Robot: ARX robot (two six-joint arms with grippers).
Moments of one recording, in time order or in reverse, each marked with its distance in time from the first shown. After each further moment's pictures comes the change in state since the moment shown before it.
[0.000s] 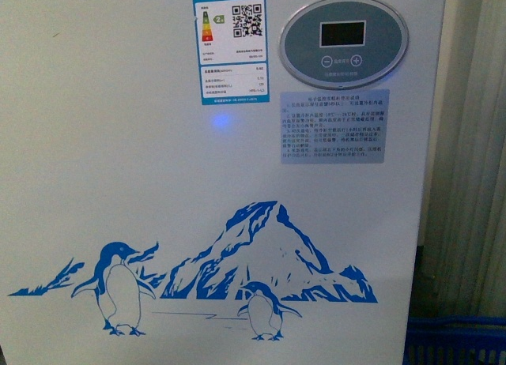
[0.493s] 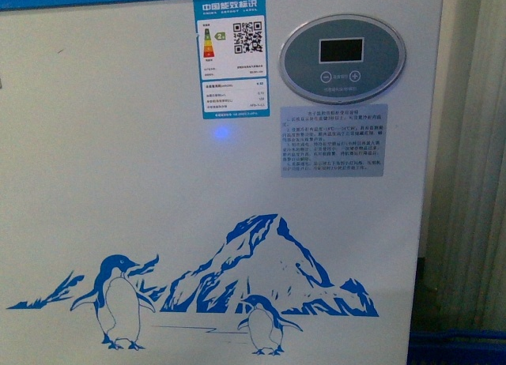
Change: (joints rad) left arm 0.000 0.000 0.000 0.000 0.000 0.000; right arm 0.027 -0.007 -0.002 0.110 0.048 -0.030
